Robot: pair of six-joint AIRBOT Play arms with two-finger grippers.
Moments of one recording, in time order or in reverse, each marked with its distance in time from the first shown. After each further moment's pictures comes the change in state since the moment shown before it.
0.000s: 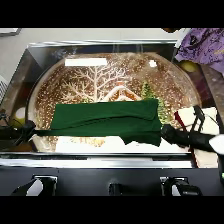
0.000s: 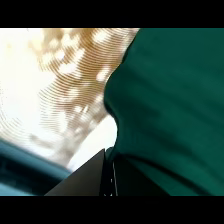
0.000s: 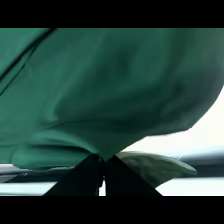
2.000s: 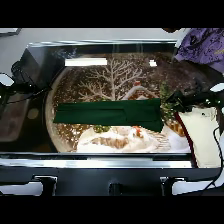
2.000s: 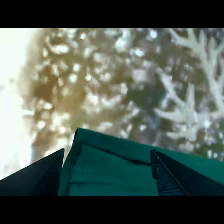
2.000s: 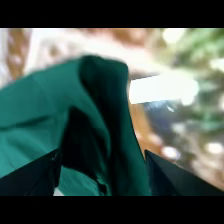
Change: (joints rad) left arm -0.287 -0.620 0.734 0.047 0.179 0.063; right arm -0.266 -1.035 0.720 0.110 0.074 -0.394
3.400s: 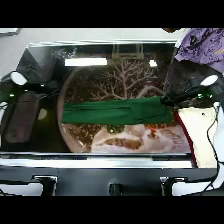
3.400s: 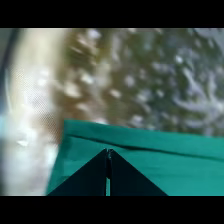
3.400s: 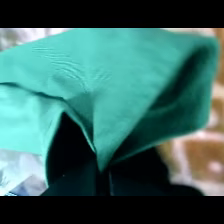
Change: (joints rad) left arm -0.156 -0.051 0.016 -0.027 -0.020 -0.037; right arm 0.123 0.036 0.102 -0.043 0.102 0.099
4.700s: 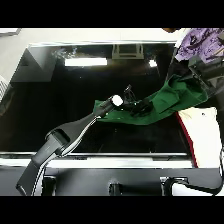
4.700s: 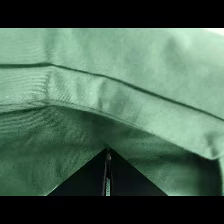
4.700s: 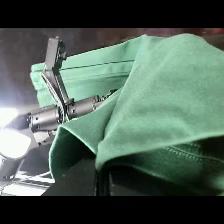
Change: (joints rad) left arm -0.761 -0.686 0.628 -0.675 0.275 -0.156; right arm 0.017 0.159 0.446 -0.042 0.343 0.301
